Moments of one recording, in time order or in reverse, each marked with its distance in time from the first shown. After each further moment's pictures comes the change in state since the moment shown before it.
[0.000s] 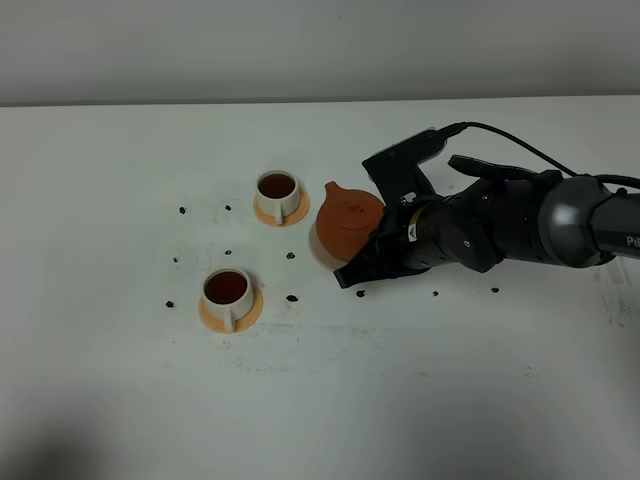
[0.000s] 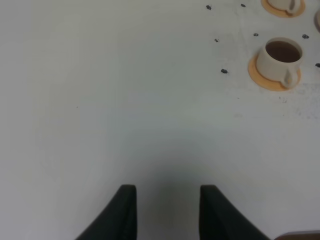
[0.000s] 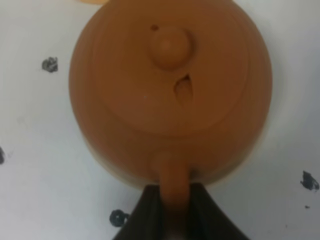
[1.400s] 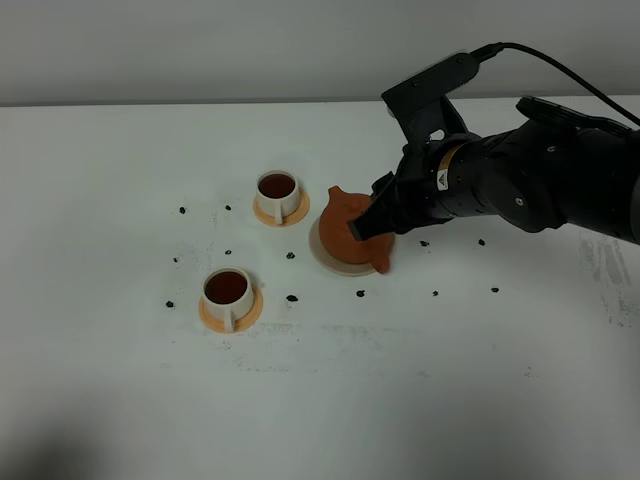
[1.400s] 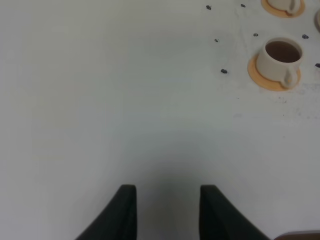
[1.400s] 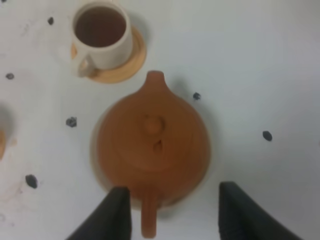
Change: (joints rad) left arm 0.000 0.000 0.000 0.000 0.000 -0.001; right arm -0.001 -0.223 -0.020 -0.063 0.121 -0.002
